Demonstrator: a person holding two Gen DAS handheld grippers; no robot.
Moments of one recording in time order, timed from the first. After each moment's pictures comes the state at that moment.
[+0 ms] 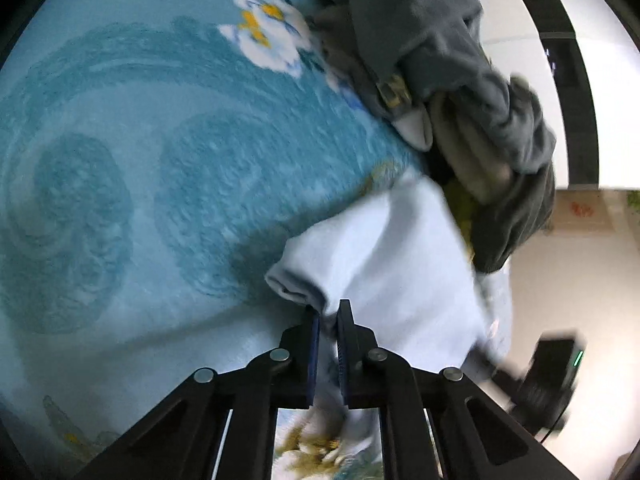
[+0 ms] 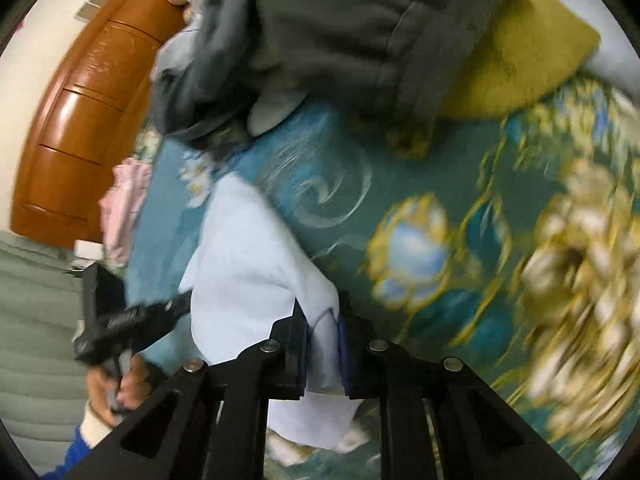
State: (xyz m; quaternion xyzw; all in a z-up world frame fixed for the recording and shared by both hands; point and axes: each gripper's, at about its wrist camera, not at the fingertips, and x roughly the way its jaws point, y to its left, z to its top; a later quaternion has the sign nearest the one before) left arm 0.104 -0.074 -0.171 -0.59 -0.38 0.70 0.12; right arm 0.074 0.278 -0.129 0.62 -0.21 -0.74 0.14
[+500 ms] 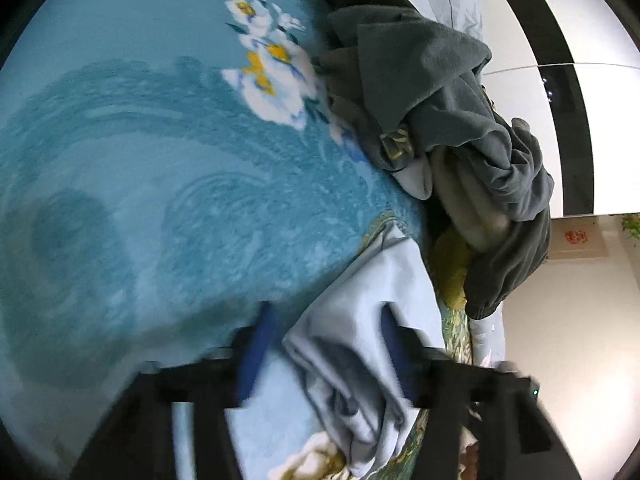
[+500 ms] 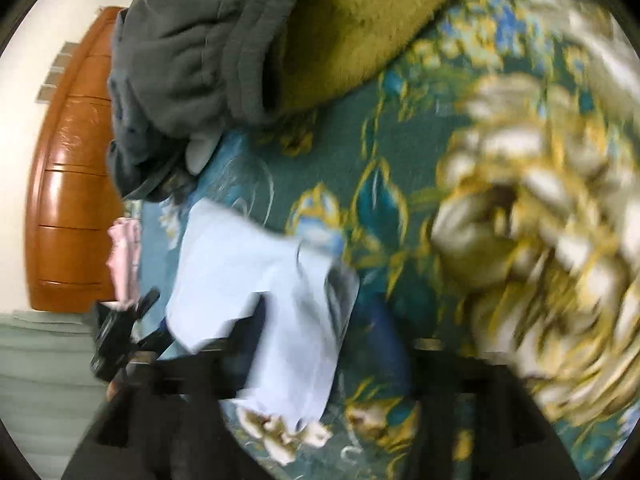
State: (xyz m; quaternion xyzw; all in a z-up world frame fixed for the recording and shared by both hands) left arm 0.067 -0.100 -0.159 -0.55 -0.43 0.71 0.11; right arm 0.125 0.355 -0.170 0.60 -0.36 -0.71 0.10
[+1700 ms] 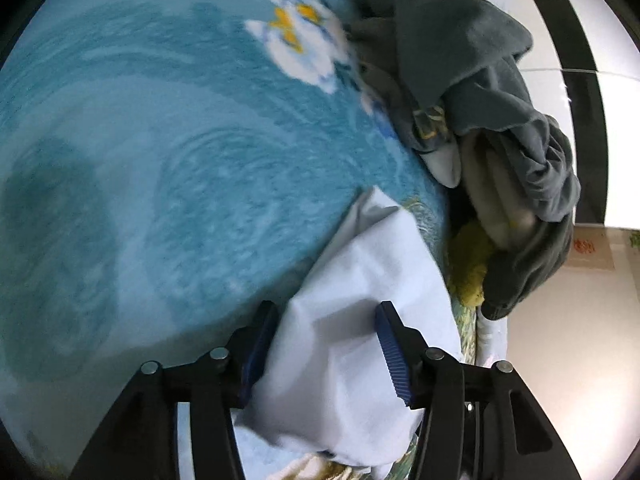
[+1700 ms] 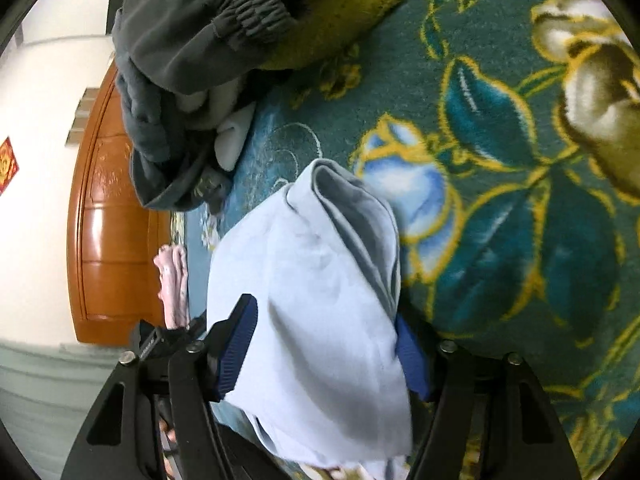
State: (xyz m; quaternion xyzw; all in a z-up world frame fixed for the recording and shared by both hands) left arm 0.080 -0.083 -0.200 -0.57 -0.44 0.68 0.09; right arm 0.117 0.293 -0.208 0.54 -0.46 -0.70 0.10
